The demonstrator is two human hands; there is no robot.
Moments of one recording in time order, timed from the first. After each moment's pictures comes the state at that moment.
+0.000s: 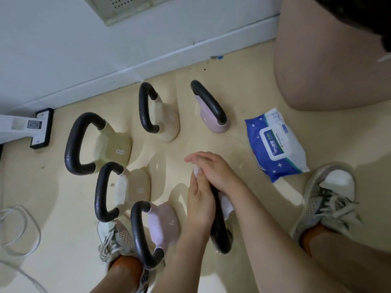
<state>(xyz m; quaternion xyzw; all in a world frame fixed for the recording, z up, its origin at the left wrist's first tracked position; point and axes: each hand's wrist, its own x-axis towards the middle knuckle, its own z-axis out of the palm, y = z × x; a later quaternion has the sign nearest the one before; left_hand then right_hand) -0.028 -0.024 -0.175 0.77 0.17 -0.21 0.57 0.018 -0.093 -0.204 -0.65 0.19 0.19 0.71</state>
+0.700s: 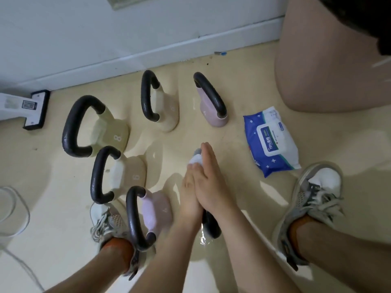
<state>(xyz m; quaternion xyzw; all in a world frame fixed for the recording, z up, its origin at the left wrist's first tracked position) -0.038 0.001 -0.213 0.91 0.04 -0.07 0.41 -0.036 -0.068 -0.193 -0.73 0.18 0.09 0.66</state>
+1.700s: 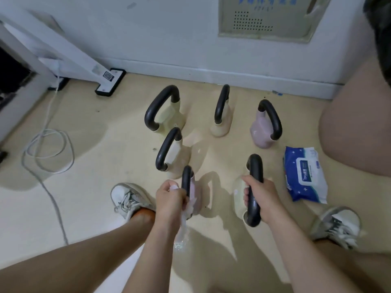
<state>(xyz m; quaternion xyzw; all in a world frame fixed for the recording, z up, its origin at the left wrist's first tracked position) -0.097 0.153 -0.134 0.59 0.40 -0.08 0.70 -0.063 -0.050 -0.163 -0.61 0.38 0.21 0.66</state>
